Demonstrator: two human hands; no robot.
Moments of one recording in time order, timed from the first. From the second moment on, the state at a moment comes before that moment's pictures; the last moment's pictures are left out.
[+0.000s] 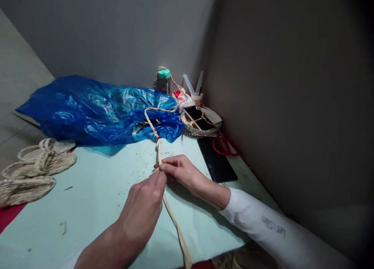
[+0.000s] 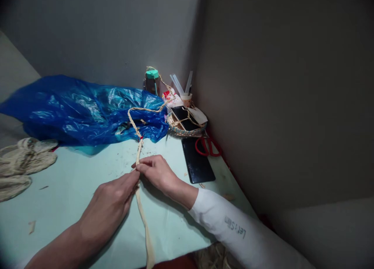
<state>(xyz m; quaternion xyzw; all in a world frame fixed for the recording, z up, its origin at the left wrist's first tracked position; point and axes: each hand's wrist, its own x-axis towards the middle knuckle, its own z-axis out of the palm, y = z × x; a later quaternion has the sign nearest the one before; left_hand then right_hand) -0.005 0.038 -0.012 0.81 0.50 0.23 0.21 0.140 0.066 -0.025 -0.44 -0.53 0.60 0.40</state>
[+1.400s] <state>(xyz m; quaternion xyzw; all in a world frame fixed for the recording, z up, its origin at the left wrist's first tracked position) -0.017 0.079 -0.038 0.46 0.48 0.33 0.67 0.151 0.045 0.006 -0.52 -0.85 0.06 0.06</state>
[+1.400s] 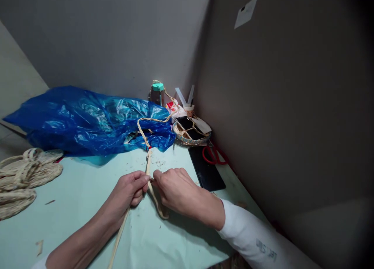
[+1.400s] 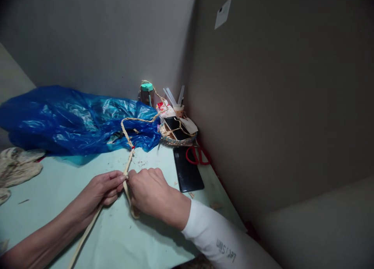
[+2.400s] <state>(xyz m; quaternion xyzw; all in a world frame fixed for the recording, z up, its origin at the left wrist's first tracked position) -0.015 0.081 -0.039 0.44 0.43 0.37 0.69 0.179 0.042 0.002 -0.49 -0.80 0.24 0.25</state>
